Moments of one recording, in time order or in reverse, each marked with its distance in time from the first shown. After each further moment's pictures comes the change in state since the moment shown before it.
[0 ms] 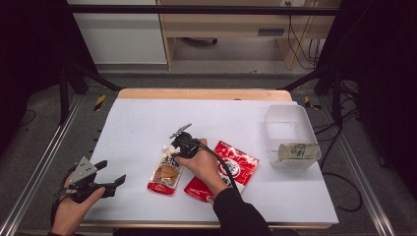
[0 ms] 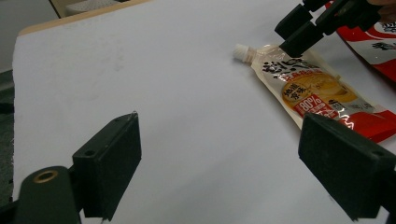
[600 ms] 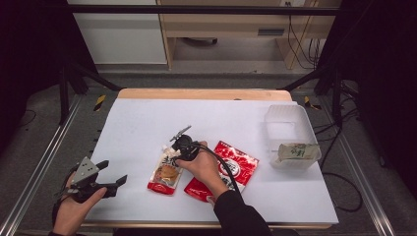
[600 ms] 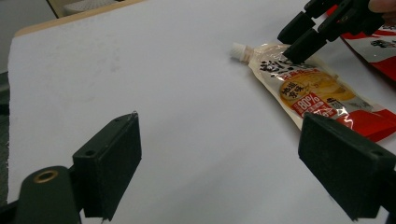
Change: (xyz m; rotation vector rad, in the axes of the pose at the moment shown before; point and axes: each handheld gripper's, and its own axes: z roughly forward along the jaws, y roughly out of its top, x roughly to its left) left arm -0.003 0.001 0.001 0.010 -0.004 0.008; right arm 0.003 -0.006 0.001 0.044 0.012 -0.012
